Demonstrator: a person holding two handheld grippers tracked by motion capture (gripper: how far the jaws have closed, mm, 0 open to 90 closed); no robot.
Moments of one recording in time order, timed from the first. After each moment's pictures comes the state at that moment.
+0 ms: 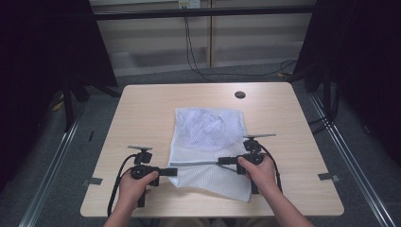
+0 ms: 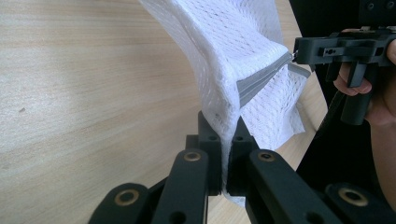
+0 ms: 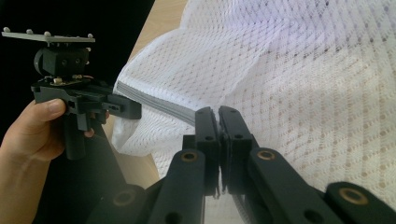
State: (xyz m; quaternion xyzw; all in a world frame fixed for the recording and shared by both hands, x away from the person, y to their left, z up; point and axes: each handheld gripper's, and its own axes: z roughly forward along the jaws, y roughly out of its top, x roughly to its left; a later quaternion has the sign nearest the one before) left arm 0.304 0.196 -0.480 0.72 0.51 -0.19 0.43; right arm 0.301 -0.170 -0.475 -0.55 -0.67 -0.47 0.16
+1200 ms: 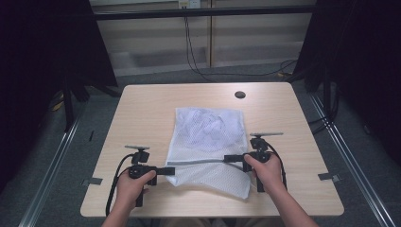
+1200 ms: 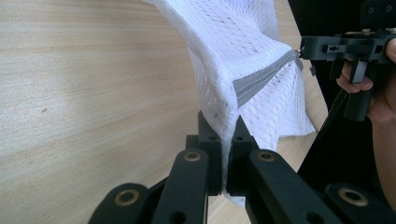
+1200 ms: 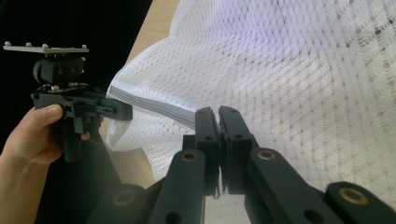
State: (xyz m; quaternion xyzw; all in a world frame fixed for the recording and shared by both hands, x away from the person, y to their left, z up) left arm 0.306 0.204 -0.479 0.72 0.51 -0.18 0.43; right arm 0.302 -0.188 -0.472 -0.56 -0.66 -0.47 0.16
